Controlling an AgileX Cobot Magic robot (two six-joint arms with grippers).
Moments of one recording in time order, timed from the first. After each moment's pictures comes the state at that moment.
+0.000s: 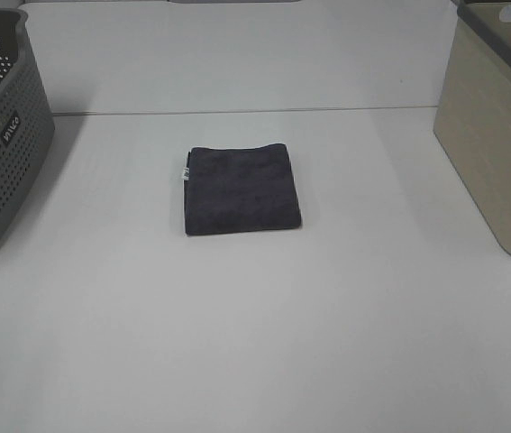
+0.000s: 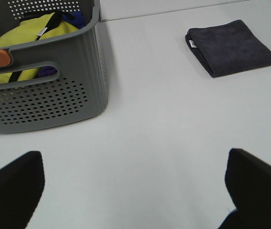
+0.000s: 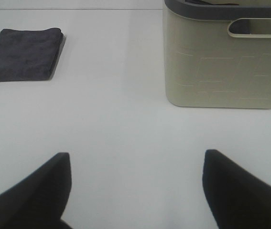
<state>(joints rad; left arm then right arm) -0.05 -0.01 -0.50 -0.09 1.05 0.09 0.00 -0.01 -0.51 0.06 1.07 -0.09</state>
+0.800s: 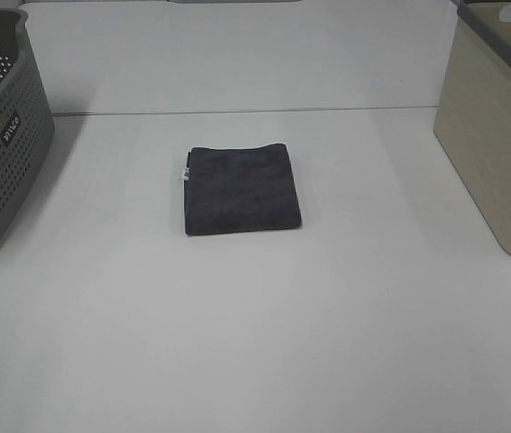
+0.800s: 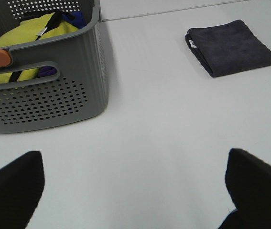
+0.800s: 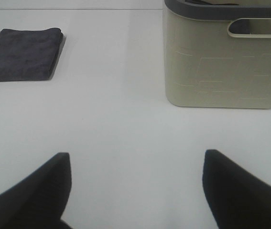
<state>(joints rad) -0.05 -0.01 -0.50 -0.09 1.05 0.09 0.00 -0.01 -0.51 0.06 1.07 -0.09</state>
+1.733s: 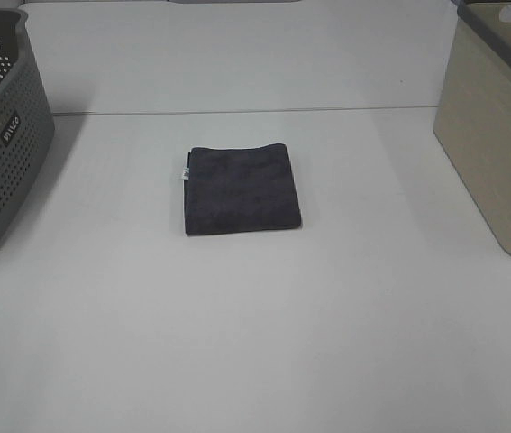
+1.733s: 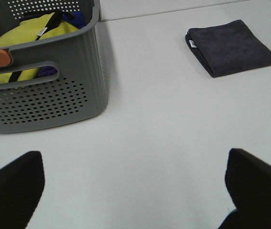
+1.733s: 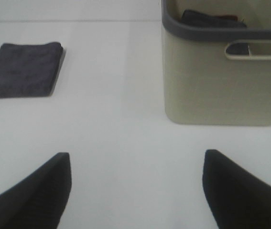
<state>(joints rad) -0.05 -0.01 -0.50 -0.09 1.05 0.09 0.00 0.16 -0.57 0.08 0.93 -0.09</state>
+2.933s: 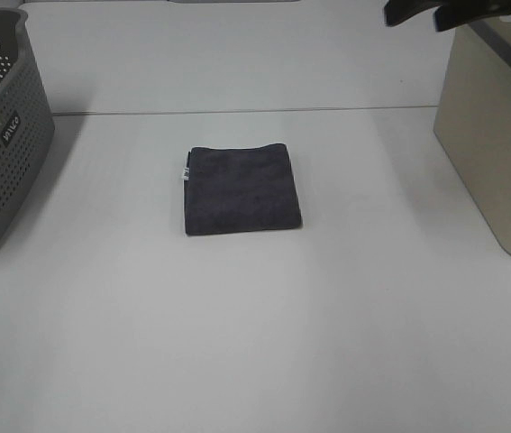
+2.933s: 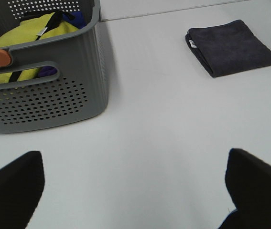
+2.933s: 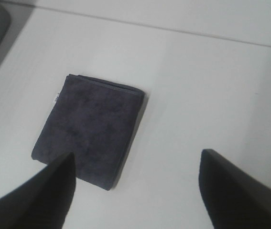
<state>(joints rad) -0.05 -0.01 -0.50 -0.09 1.05 0.09 0.12 1.78 -1.55 0.50 0.80 -0.48</state>
